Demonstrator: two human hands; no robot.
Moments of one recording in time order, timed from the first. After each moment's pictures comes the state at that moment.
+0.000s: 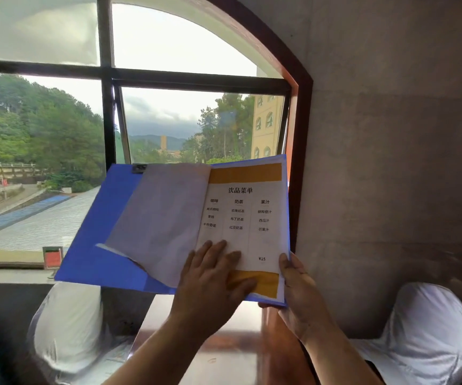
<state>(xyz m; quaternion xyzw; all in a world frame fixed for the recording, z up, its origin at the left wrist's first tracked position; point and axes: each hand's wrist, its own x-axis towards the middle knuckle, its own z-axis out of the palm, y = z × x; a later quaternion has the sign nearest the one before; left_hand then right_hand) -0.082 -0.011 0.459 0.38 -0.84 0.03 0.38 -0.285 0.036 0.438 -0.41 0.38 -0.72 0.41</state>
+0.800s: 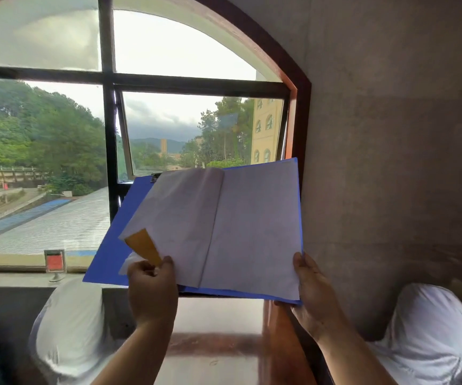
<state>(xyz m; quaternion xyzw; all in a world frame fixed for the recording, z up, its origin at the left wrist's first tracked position) -0.037 -0.043 0.456 0.51 -0.43 -0.31 0.68 -0.300 0.045 0.441 -0.40 0.41 -0.72 0.39</state>
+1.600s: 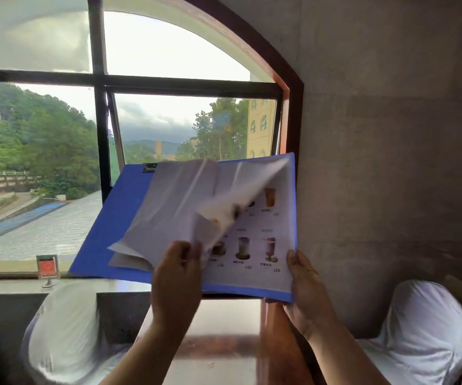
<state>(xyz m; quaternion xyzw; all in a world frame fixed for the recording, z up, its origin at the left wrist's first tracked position) -0.069 -0.026 0.473 0.40 -0.63 -0.15 0.64 -0.294 0.048 0.449 -0.40 0.38 -0.75 0.37</state>
